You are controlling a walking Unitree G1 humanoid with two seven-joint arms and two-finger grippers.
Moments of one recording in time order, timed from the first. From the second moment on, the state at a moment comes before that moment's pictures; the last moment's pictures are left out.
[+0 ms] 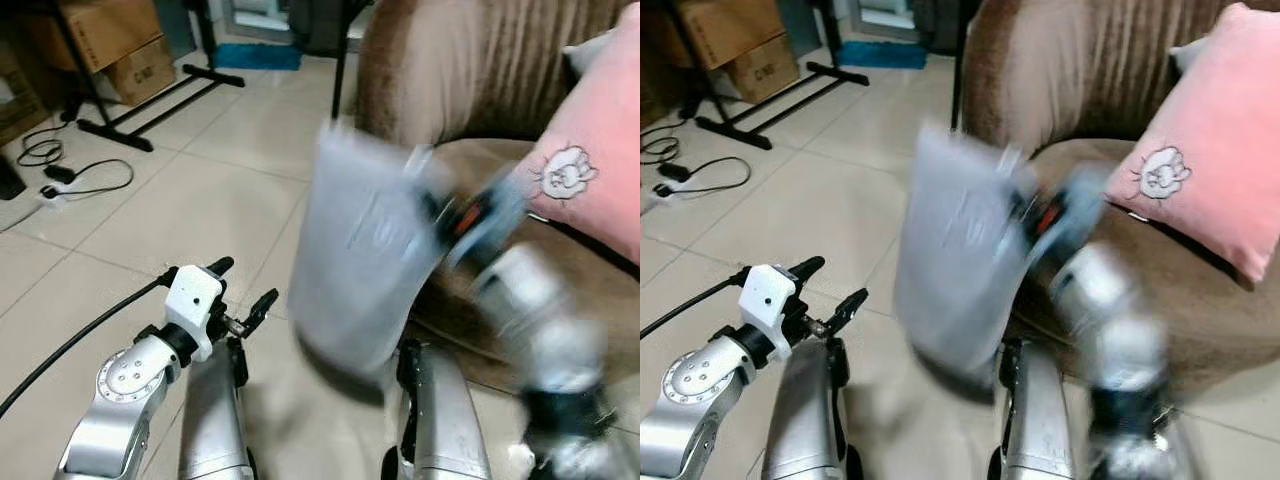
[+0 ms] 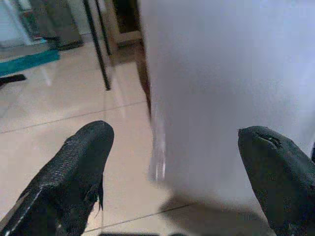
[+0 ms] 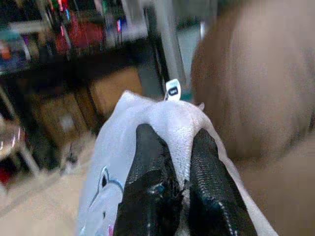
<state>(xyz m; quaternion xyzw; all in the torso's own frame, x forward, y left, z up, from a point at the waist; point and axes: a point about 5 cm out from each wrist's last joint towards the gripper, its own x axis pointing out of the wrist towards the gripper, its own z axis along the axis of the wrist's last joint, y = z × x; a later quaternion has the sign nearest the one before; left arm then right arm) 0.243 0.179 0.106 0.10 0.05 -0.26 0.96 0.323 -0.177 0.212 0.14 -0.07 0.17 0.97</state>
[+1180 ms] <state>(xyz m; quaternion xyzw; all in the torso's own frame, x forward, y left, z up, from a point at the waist) 0.257 0.172 0.123 0.11 0.00 -0.22 0.97 0.339 -0.175 0.231 -0.01 -0.06 0.06 1.00</state>
